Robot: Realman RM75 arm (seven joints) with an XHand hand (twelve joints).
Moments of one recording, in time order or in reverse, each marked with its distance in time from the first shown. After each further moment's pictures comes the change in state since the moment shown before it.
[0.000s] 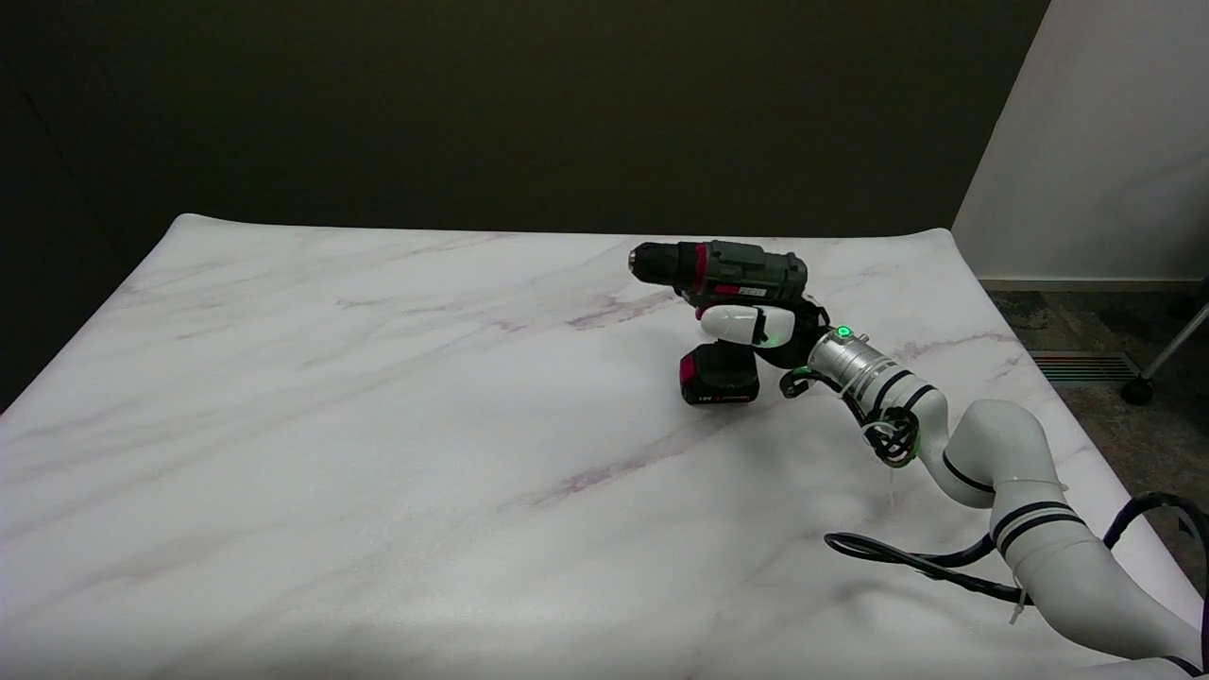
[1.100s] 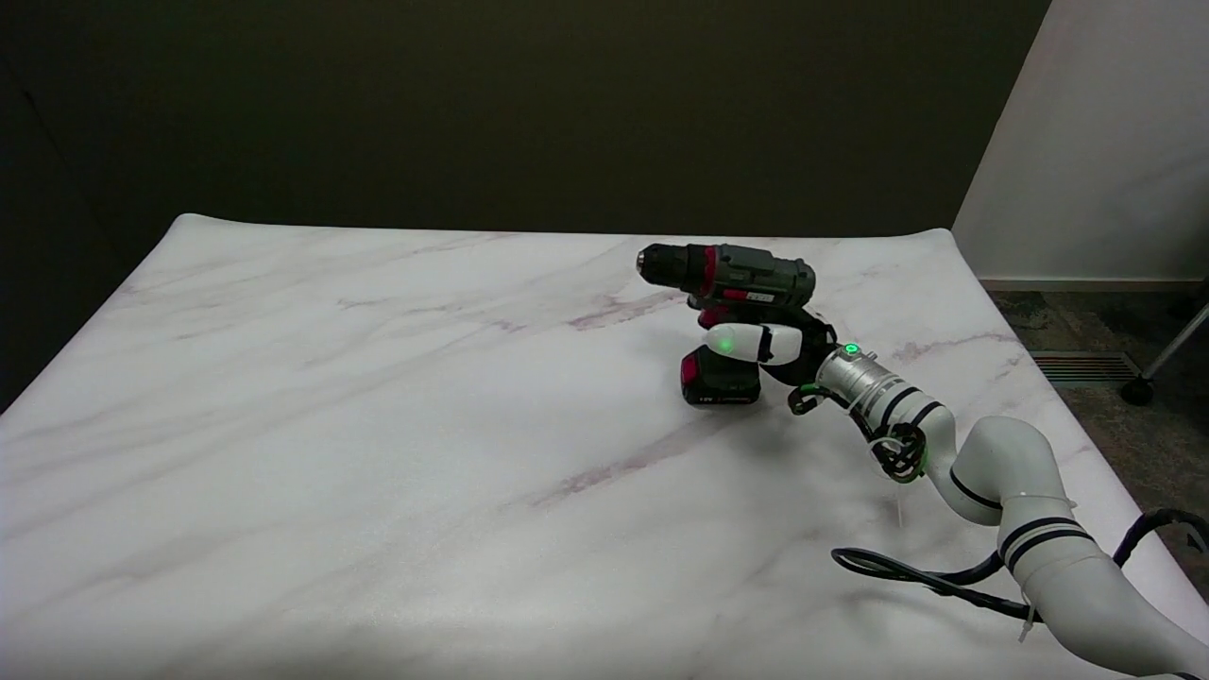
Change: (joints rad) arm -0.036 -0.003 0.021 -0.011 0.002 0.004 0.000
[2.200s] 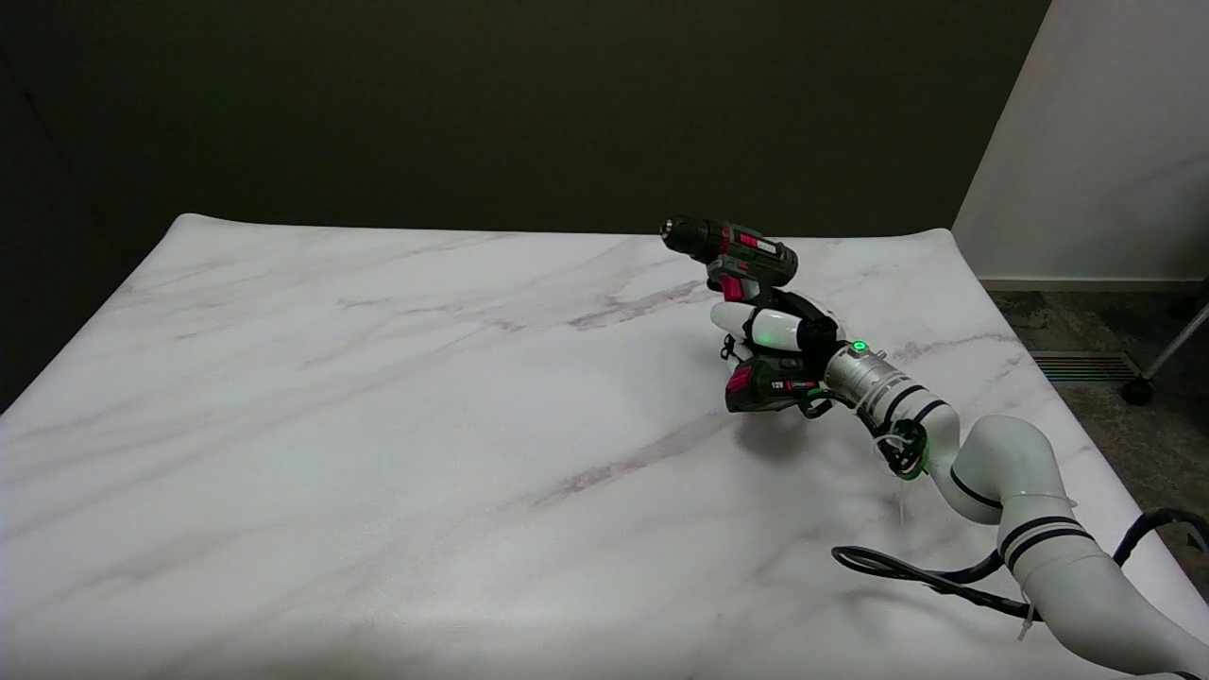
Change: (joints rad) arm 0.004 0.000 0.003 -0.002 -0.002 0.069 0.000
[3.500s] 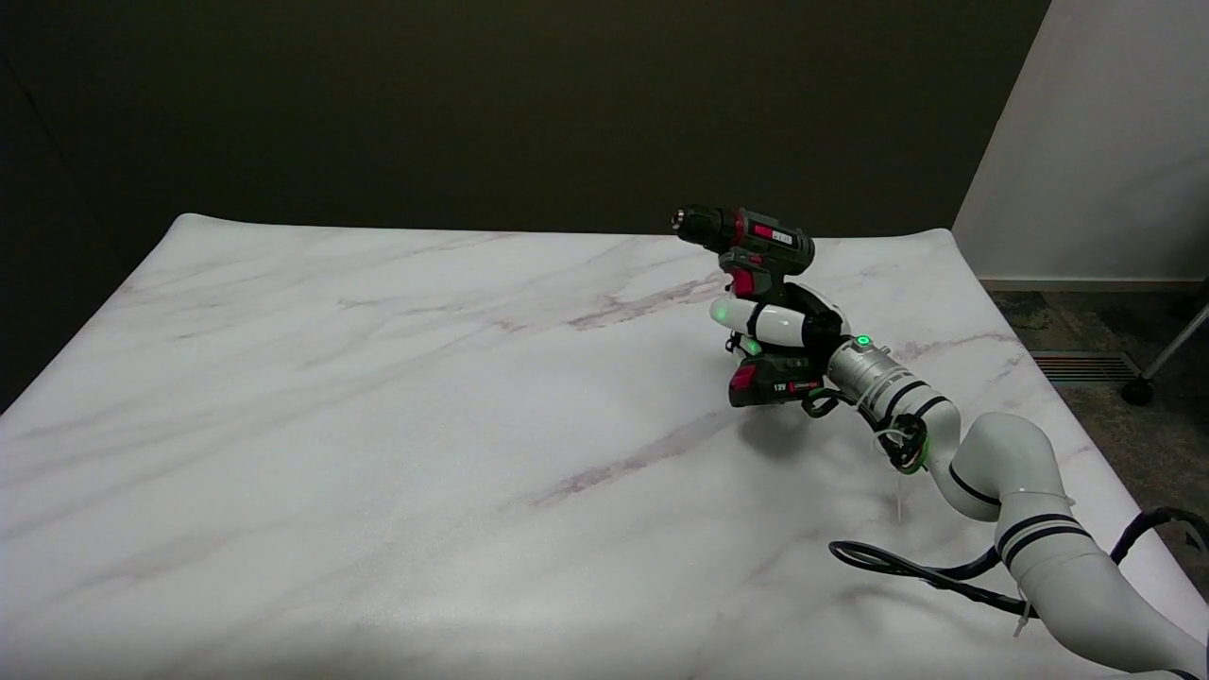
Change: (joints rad) arm 0.007 -0.007 0.012 0.003 0.009 0.023 0.000
